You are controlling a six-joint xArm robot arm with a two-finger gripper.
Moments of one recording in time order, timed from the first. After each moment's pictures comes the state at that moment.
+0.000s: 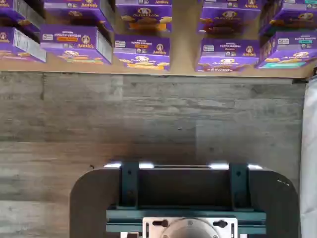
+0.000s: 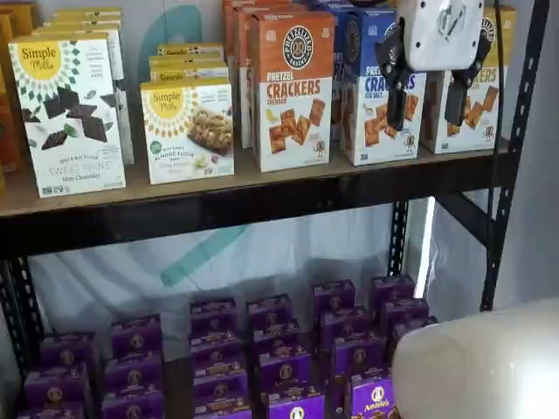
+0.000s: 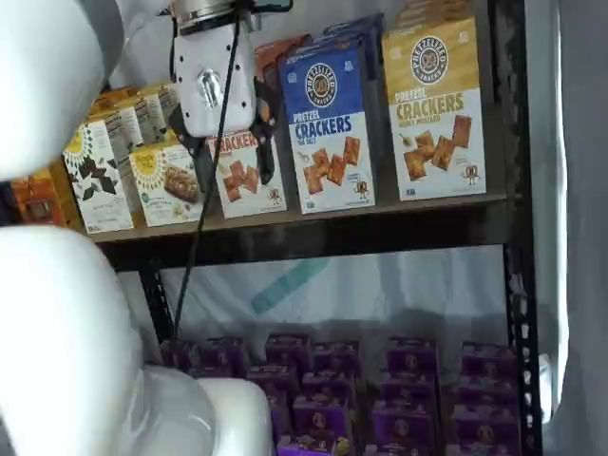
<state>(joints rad) 0.01 -0.84 -1.15 0.04 2.00 0.03</state>
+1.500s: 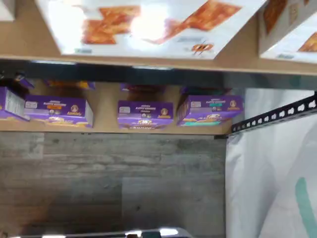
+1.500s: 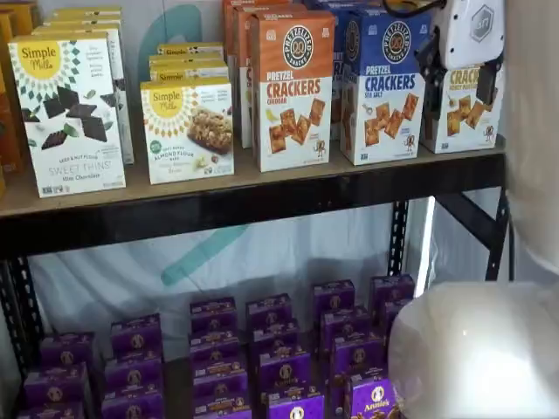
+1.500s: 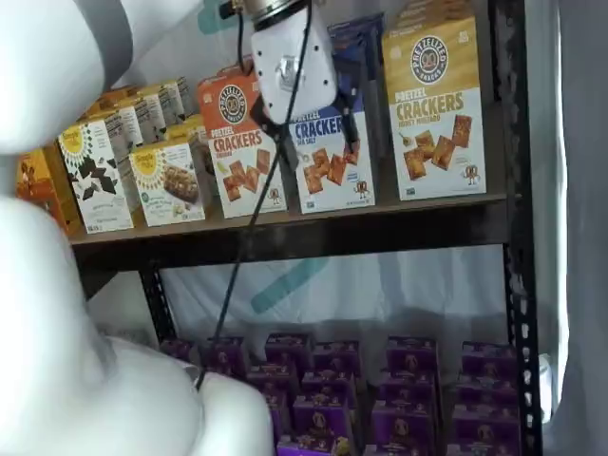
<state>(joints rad) -0.31 -0.77 -1.11 -0.08 1.70 -0.31</state>
